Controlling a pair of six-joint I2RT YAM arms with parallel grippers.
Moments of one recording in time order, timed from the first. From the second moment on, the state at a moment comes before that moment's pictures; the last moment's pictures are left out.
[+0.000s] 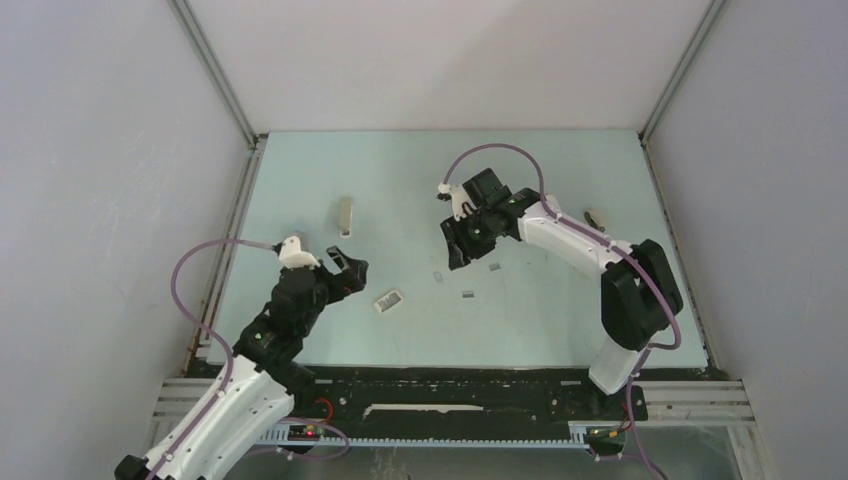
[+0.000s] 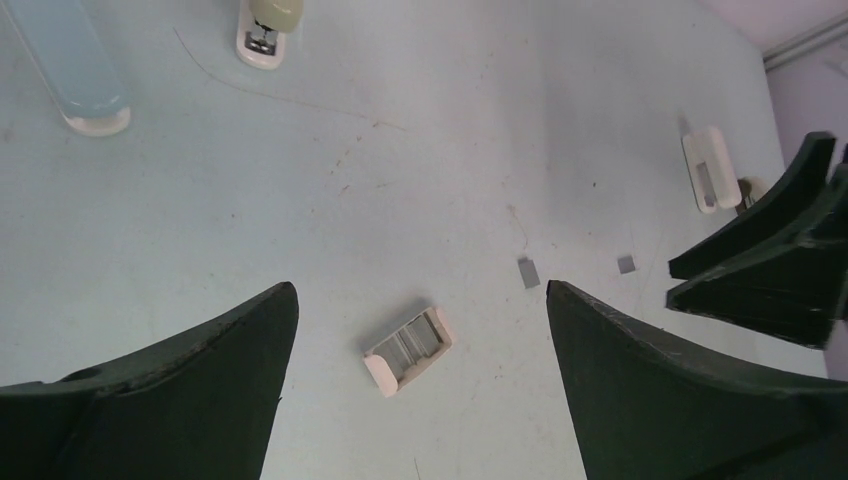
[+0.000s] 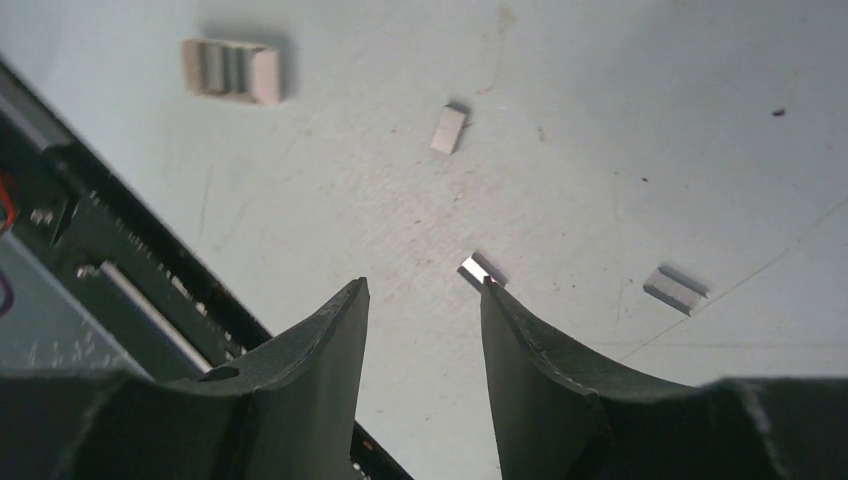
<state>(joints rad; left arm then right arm) -0.50 0.52 0.42 -0.31 -0.28 -0.69 0.62 1.71 1.34 -0.68 -0.38 0.03</state>
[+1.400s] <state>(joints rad) -0.48 0.47 0.31 -0.25 -0.35 -0.80 0.81 2.11 1.65 -0.75 -0.04 0.26</state>
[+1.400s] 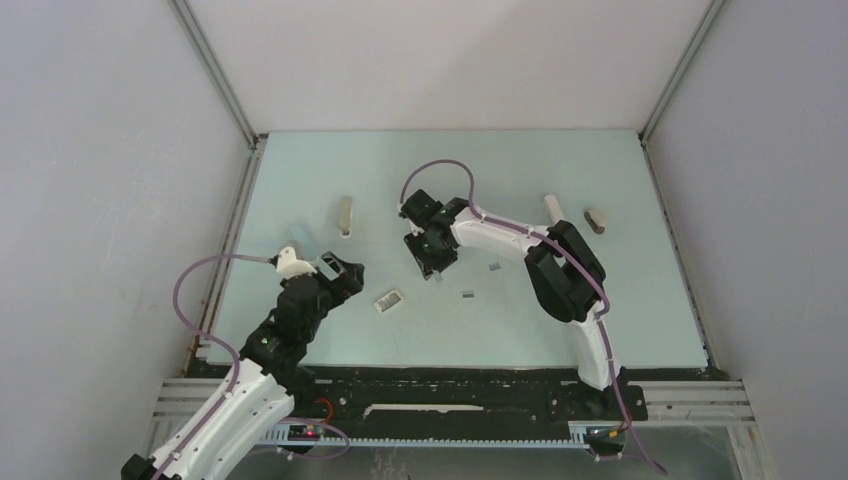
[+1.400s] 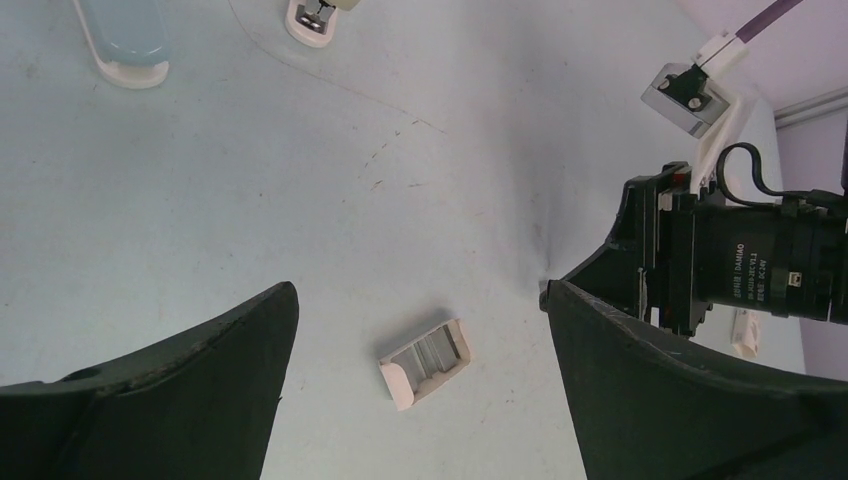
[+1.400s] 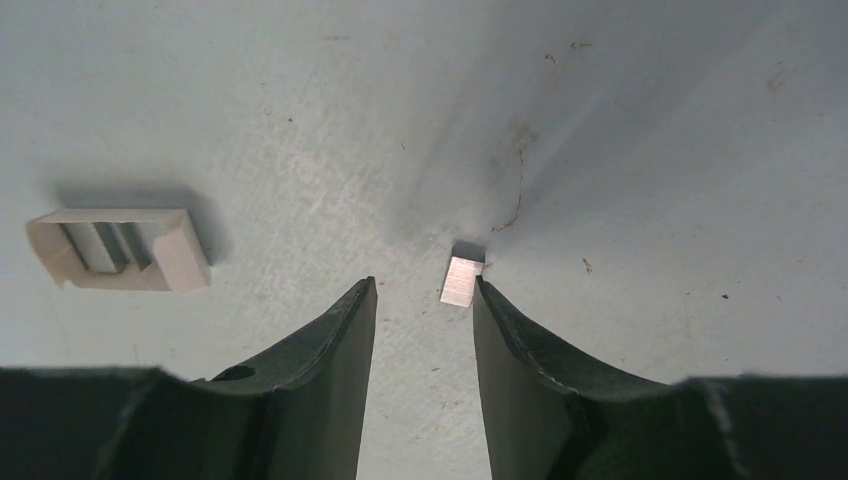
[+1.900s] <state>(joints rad) -0.48 0.46 0.31 -0.25 -0.35 -0.81 0.82 2.16 1.66 -0.77 0.04 0.24</state>
